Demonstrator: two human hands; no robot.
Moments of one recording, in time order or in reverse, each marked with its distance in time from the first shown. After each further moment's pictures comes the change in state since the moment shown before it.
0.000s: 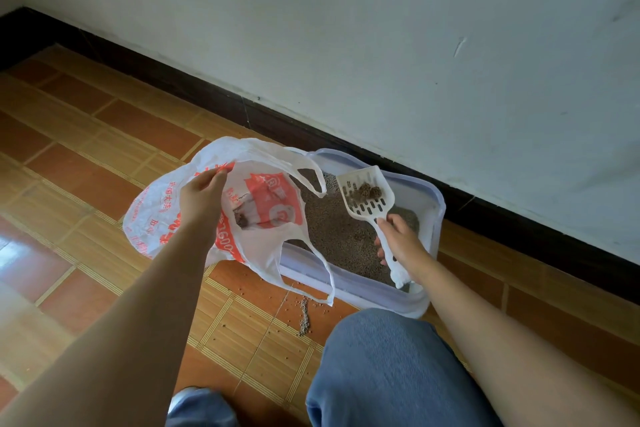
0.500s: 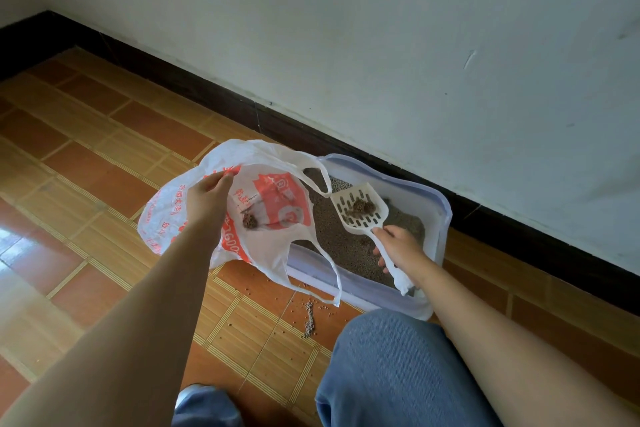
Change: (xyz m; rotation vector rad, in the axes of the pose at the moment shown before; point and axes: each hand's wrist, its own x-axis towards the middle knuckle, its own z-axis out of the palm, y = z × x) left_hand 0.001 0.000 -0.013 -0.005 0.009 -0.022; right_hand -0.009 -0.011 0.010 -0.175 -0.015 0.012
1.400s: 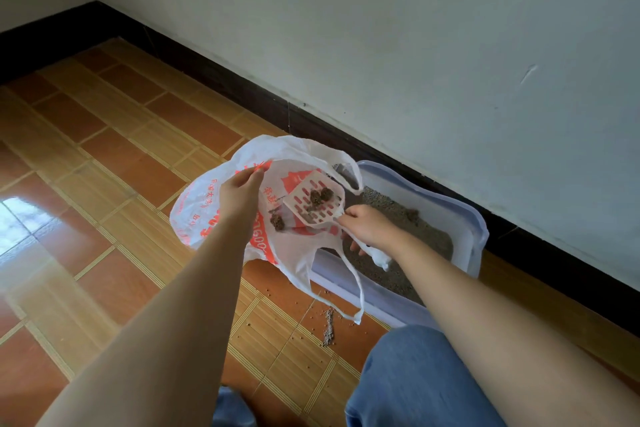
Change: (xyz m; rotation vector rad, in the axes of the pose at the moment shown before) left_hand 0.015 -0.002 -0.005 -0.085 -0.020 -0.060; right_hand 0.014 -0.089 0.062 -0.313 -0.281 -0.190
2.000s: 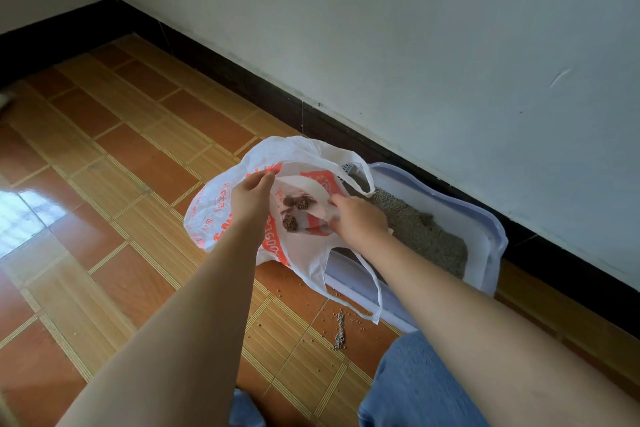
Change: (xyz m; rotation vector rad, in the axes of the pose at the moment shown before) left_hand -0.002 0.000 -0.008 -0.067 0.016 -0.055; right_hand 0.024 -0.026 0.032 -0.637 0.242 -0.163
